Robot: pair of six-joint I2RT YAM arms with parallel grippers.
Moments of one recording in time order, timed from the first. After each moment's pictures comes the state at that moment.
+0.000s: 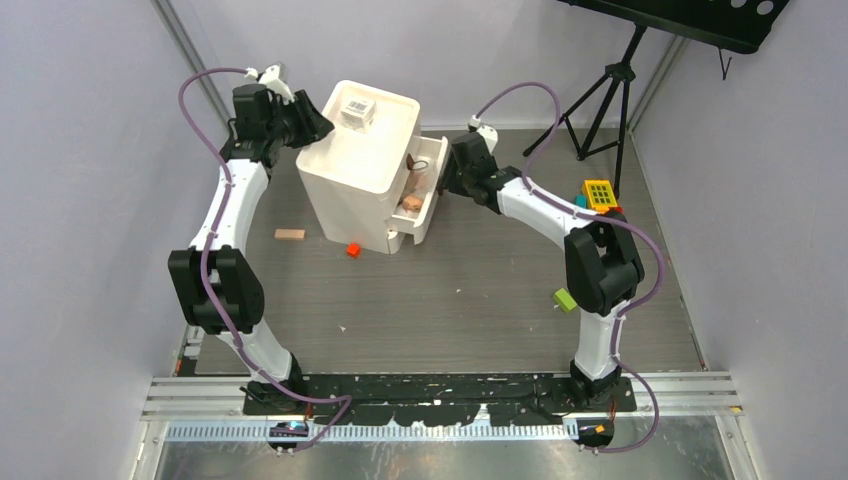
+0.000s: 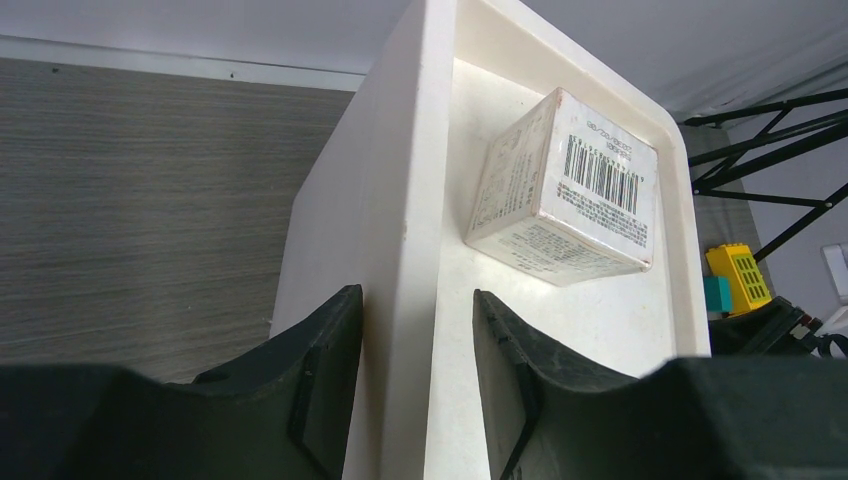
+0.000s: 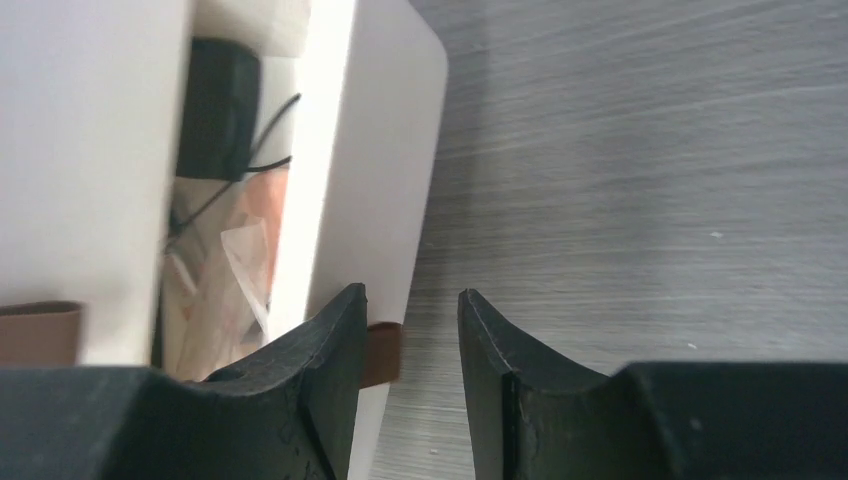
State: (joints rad) left arm 0.01 1.71 1.61 -0.28 0.38 -0.34; right arm 0.54 1.92 1.49 -0.24 0.23 0.67
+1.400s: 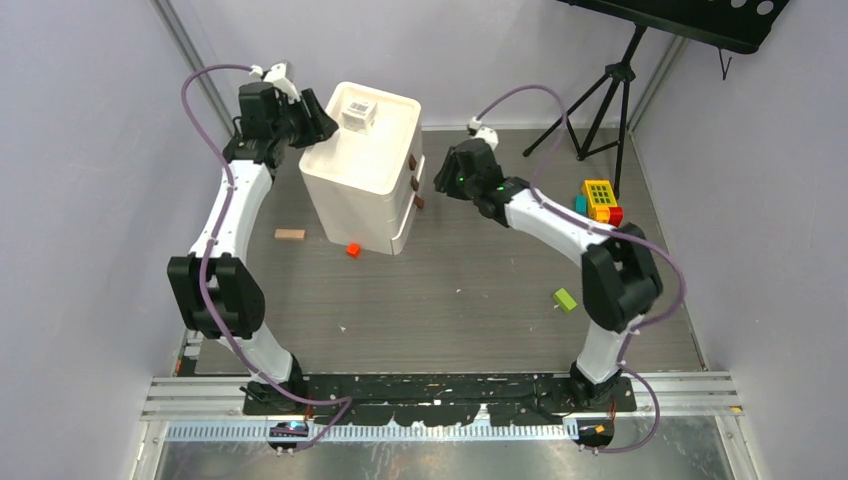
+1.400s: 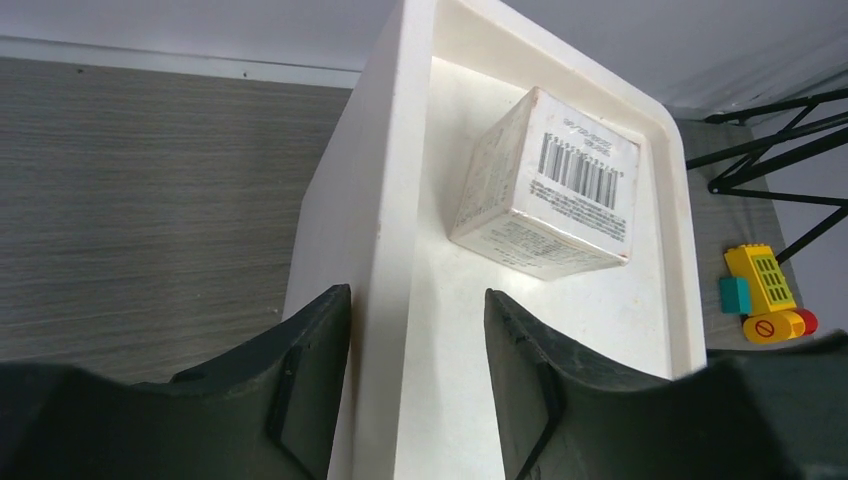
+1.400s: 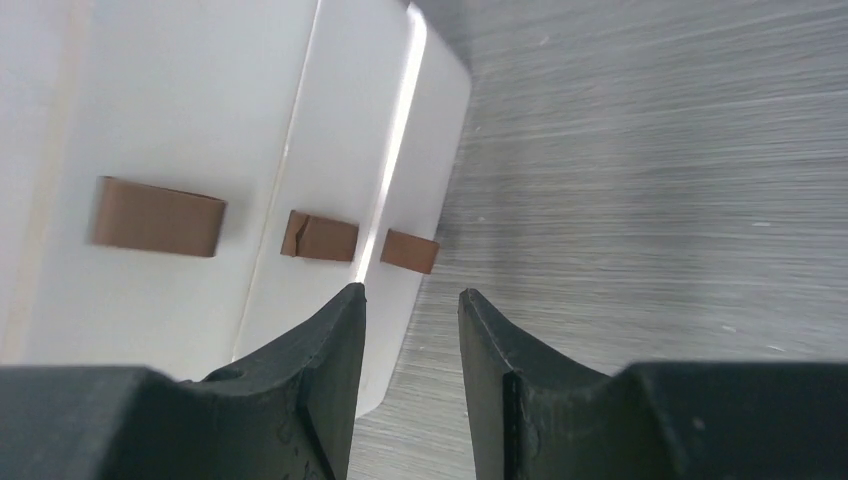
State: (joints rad) left arm -0.03 1.69 1.63 -0.32 0.30 -0.32; right arm 0.58 1.86 1.42 -0.11 0.16 0.66
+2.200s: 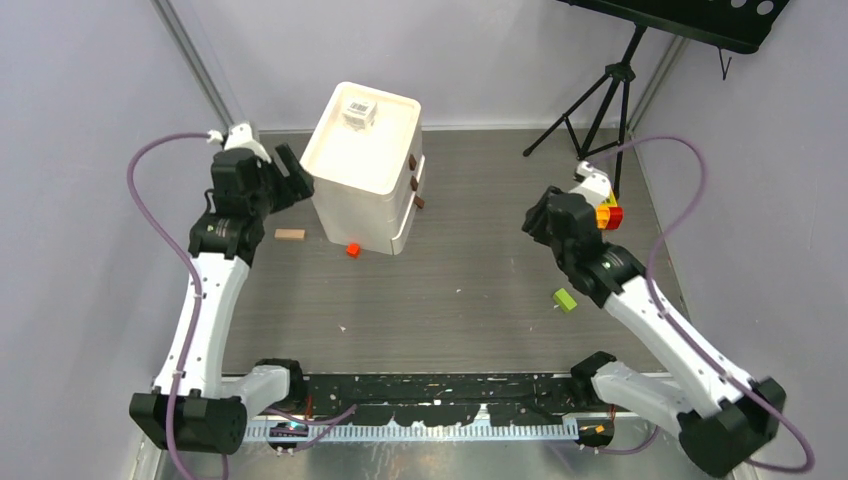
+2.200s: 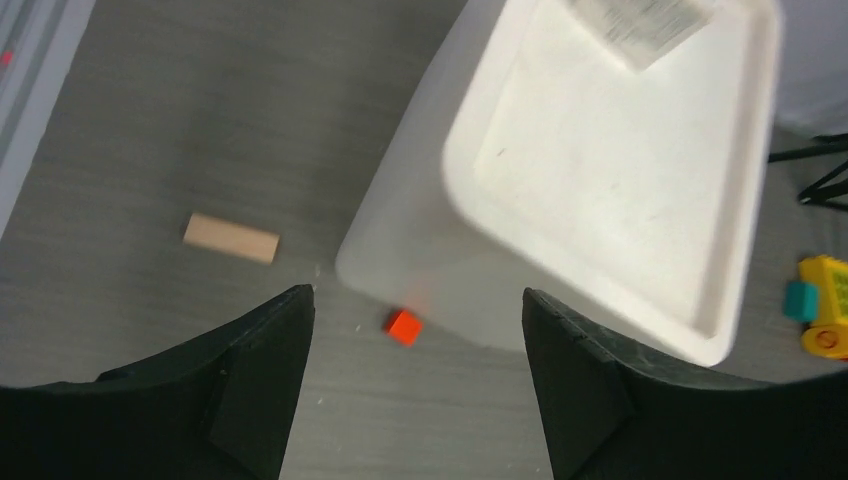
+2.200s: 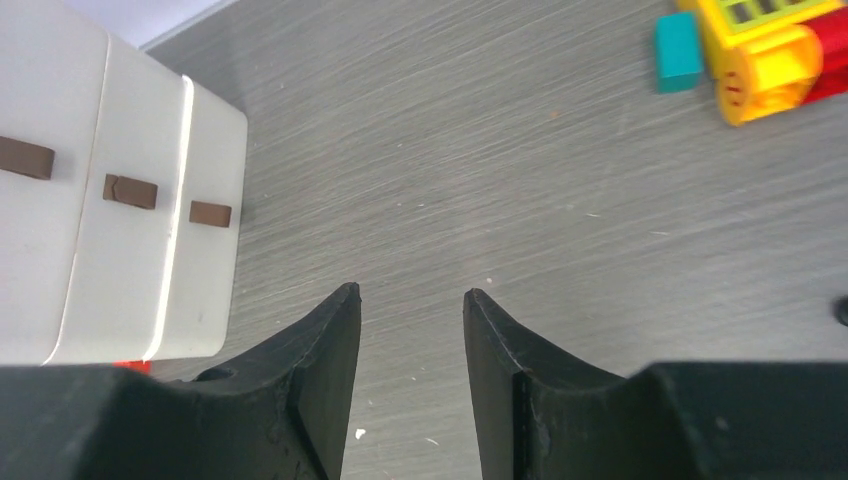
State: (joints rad) left arm -0.06 1.11 1.27 -0.52 -0.02 -0.40; right arm 0.49 1.03 0.91 -0.40 0.46 0.65
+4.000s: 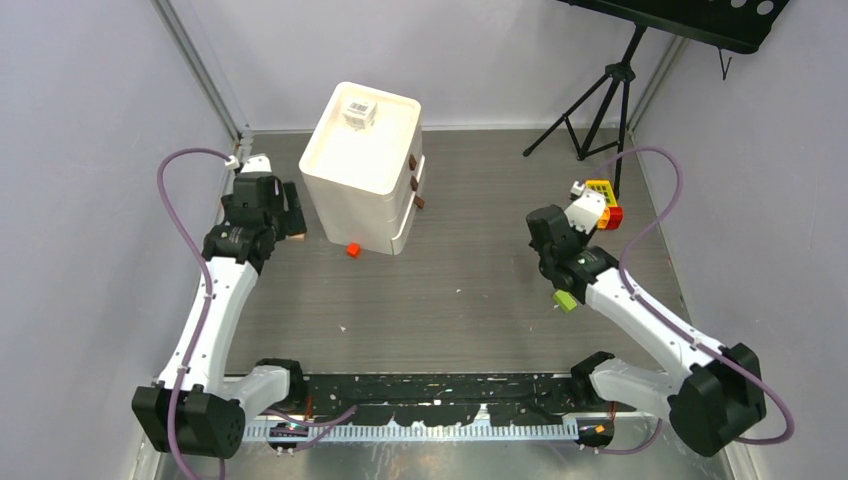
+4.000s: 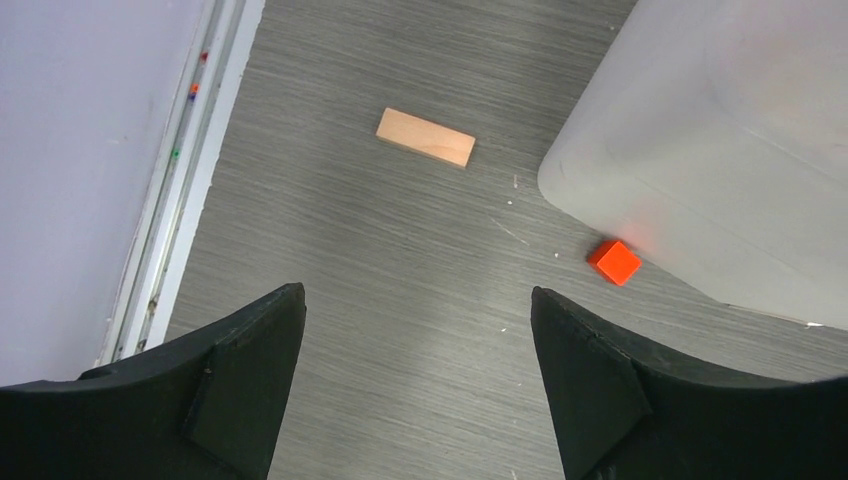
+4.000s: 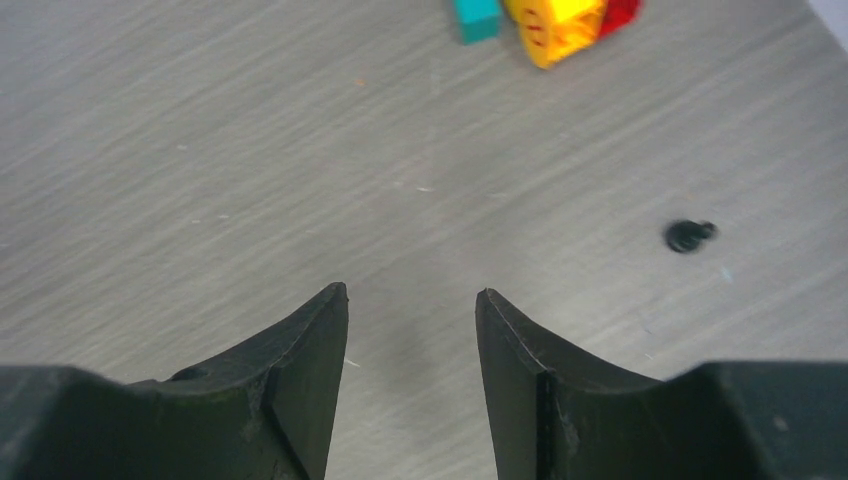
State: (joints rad) left arm -0.09 1.07 1.09 -0.72 -0.34 -0.21; right arm 0.49 1.05 0.75 -0.50 0.77 0.75
